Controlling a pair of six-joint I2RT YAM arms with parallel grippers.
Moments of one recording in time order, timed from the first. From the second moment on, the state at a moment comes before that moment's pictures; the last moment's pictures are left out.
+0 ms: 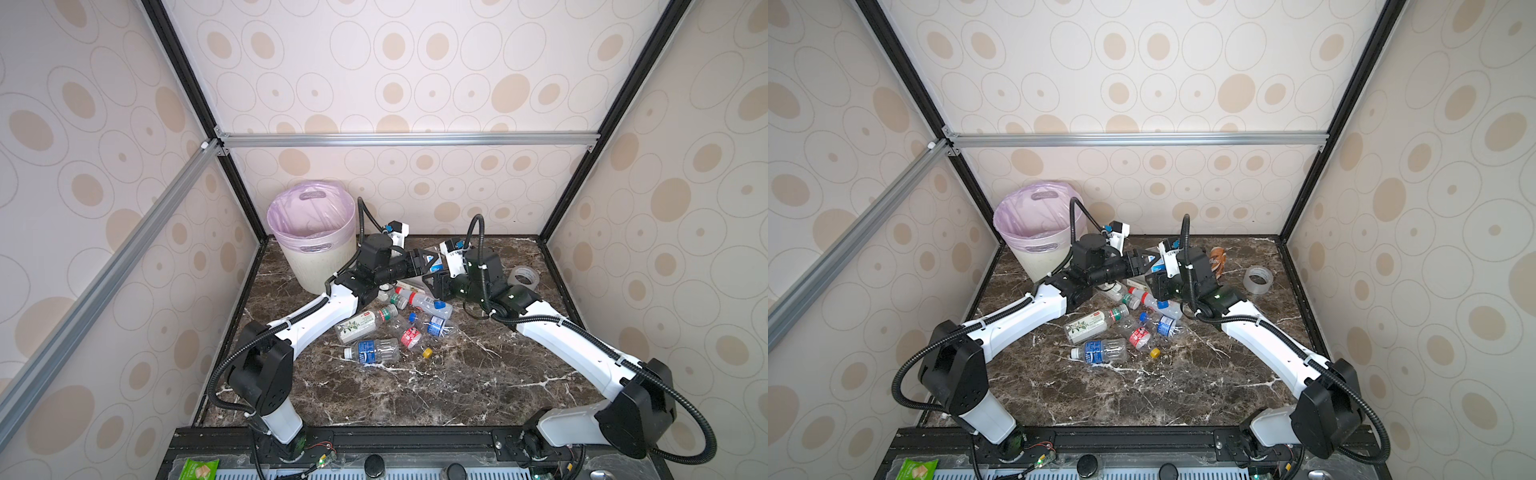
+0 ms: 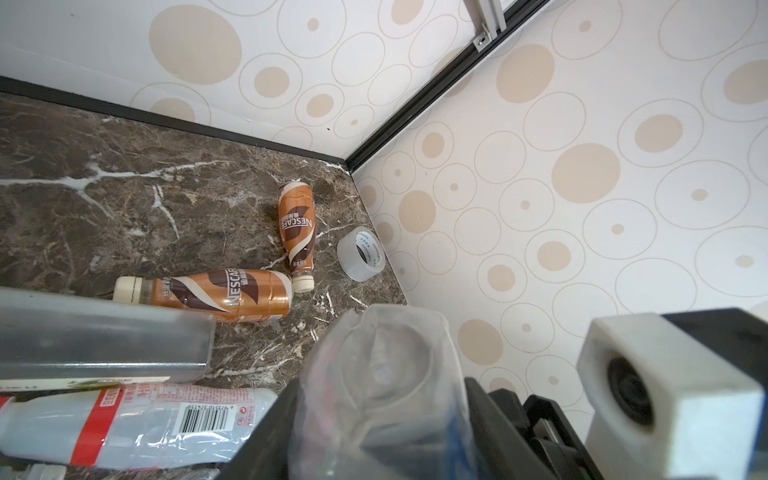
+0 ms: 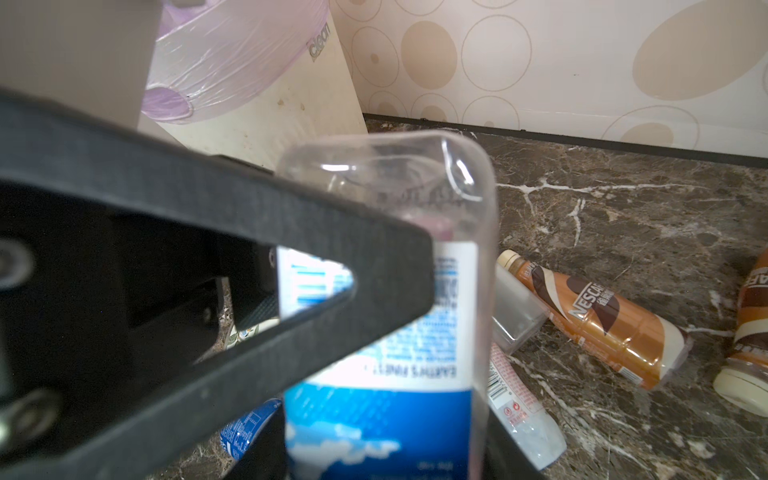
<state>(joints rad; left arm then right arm) -0.60 1.66 1.31 0.11 0.37 -0.78 0.57 1.37 1.15 -0.28 -0.12 0.27</state>
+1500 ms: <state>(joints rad) -0.41 1.63 1.74 -0.30 0.17 -0.51 0.62 1.27 1.26 -0.37 -0.05 0.21</state>
